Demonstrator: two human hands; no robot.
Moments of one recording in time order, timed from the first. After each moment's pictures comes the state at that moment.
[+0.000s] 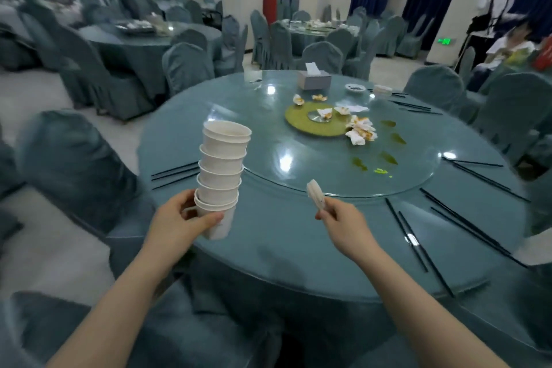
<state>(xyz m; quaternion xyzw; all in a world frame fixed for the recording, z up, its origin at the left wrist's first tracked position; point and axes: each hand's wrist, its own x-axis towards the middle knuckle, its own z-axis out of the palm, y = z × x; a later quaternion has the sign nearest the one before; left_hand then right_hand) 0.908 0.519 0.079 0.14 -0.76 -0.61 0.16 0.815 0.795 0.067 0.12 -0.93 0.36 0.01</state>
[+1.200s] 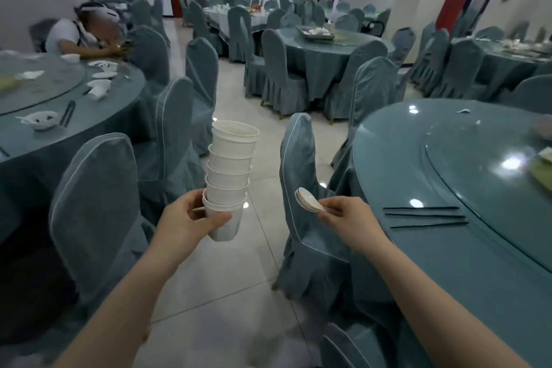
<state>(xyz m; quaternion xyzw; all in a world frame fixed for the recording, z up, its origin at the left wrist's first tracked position) 1.116 -0.020 0.074 0.32 -0.70 -0.57 0.27 0.894 0.182 0.069 0.37 -0.83 0.38 -0.14</state>
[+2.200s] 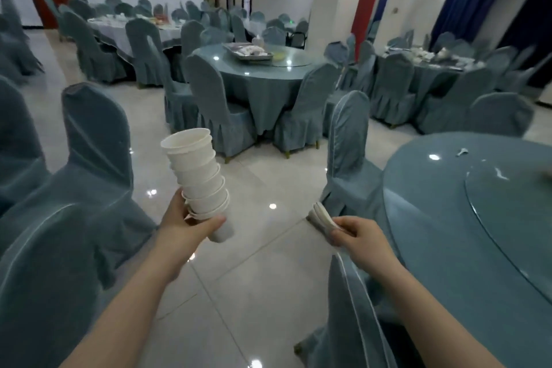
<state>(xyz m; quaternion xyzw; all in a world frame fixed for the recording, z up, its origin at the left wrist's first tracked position) 0.604 -0.549 0.075 0.19 -0.70 -0.65 0.22 0.471 -0.262 0.067 0.18 -0.89 0.42 -0.08</state>
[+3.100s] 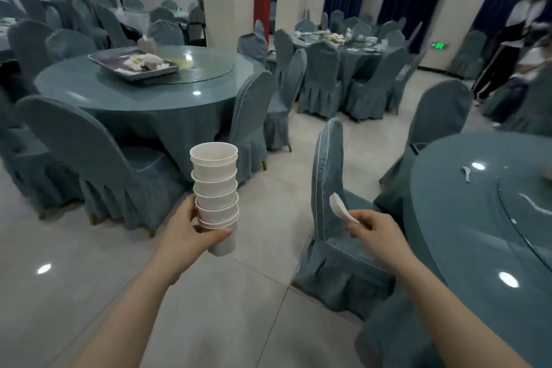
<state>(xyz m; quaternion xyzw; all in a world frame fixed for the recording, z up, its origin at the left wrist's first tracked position) -0.041 -0.802 0.069 0.02 -0.76 -0.65 0.04 -0.052 -0.463 0.070 -0.03 -0.90 0.43 0.02</state>
